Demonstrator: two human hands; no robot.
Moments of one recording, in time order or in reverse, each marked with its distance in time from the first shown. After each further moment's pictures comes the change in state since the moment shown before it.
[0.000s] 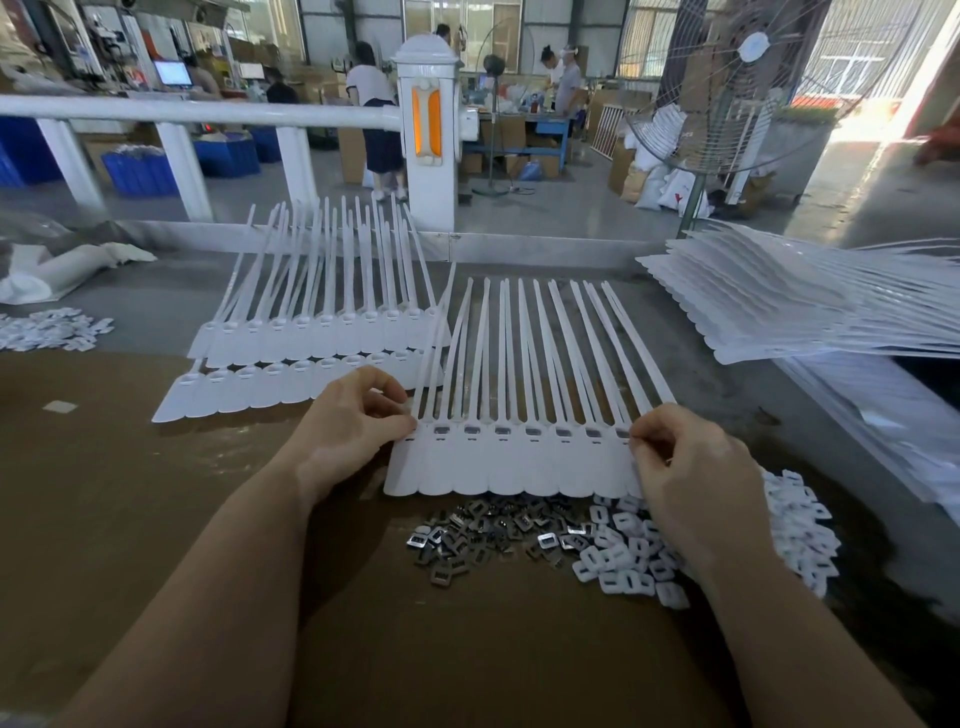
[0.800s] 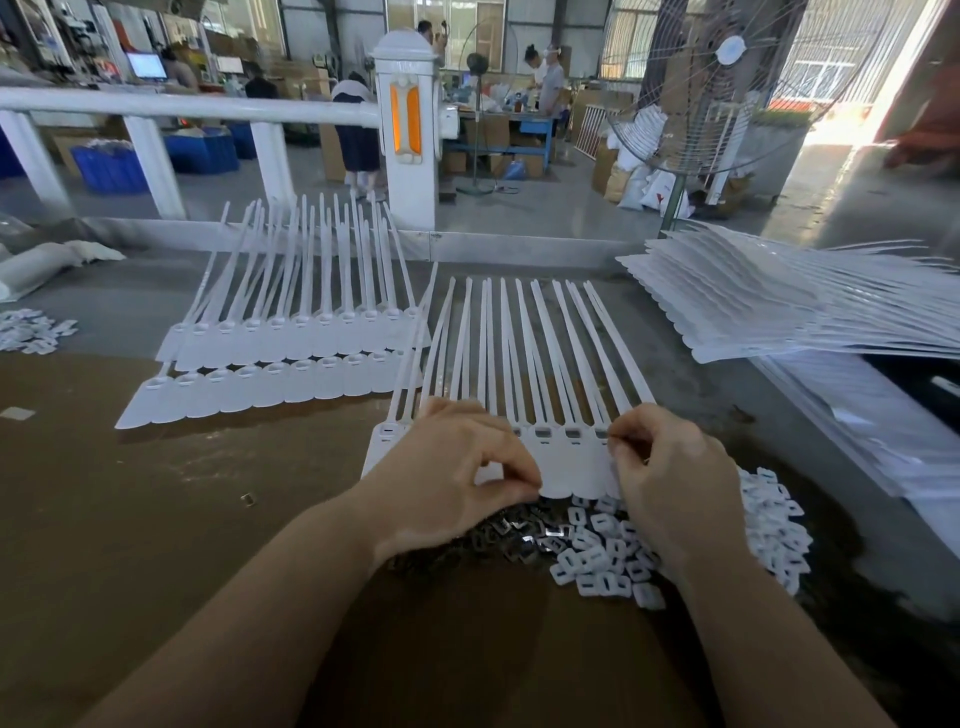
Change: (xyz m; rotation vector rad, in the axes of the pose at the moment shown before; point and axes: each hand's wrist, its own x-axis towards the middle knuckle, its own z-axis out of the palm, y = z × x) left_hand -0.034 0.045 0.049 0.410 -0.294 0.717; right_hand 0.000 0.001 0.001 -0.018 0.005 0.028
